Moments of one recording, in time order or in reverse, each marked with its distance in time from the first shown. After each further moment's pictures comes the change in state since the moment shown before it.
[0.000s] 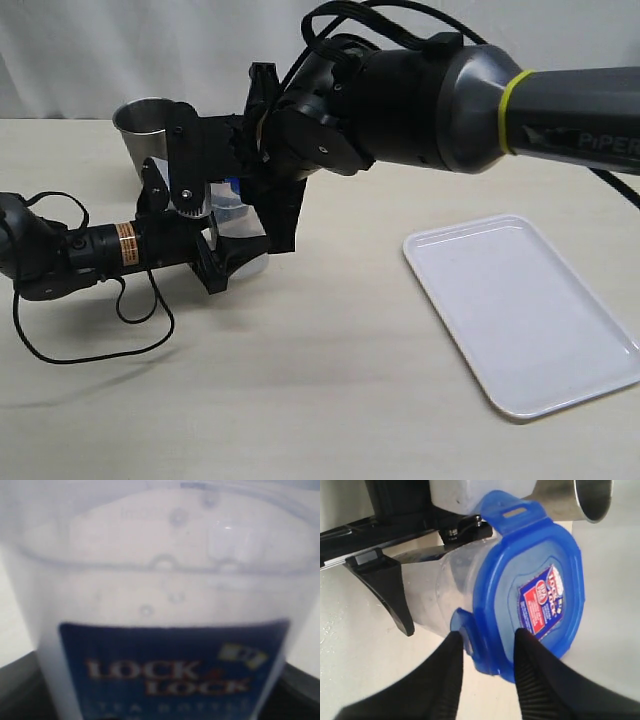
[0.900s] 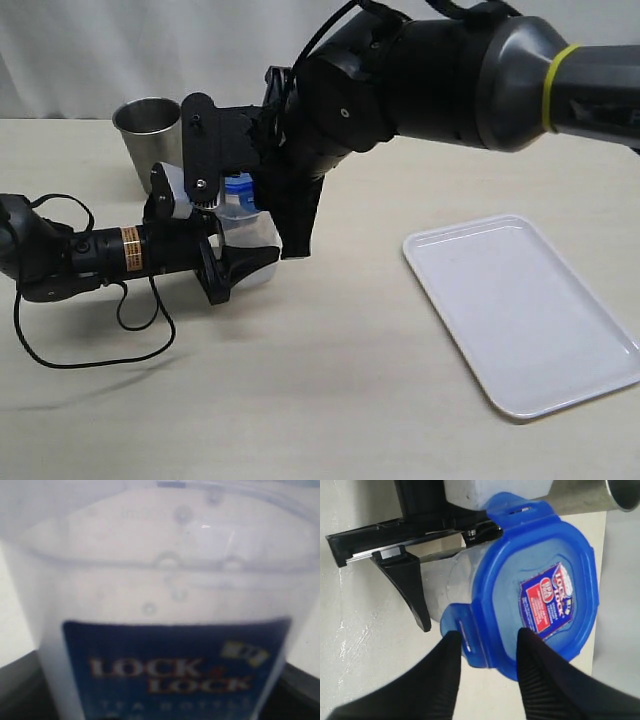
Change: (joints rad) left arm -0.011 0.000 0.002 0.048 -0.022 0.018; right arm -0.035 -0.059 0.002 0.220 0.089 -0.172
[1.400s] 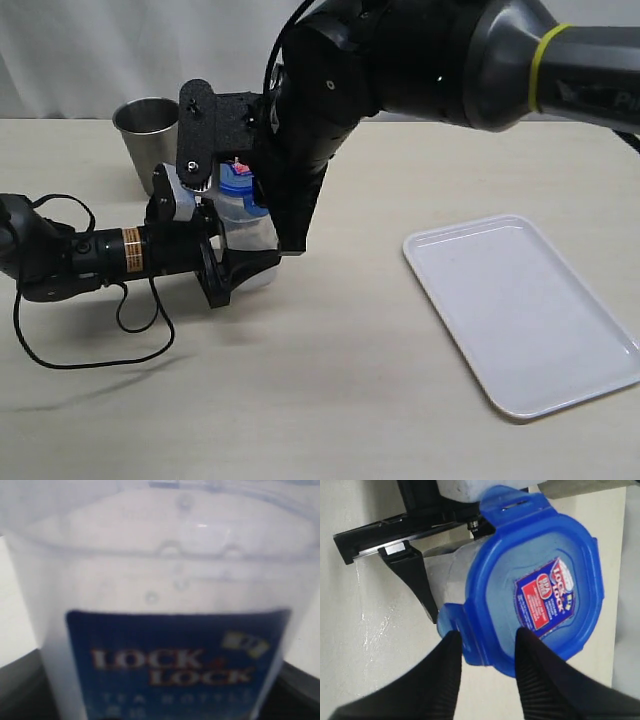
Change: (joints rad) left arm -0.002 0.000 0.000 0.015 -0.008 0.013; right arm 0.000 0.011 -0.085 0.016 0.136 0.057
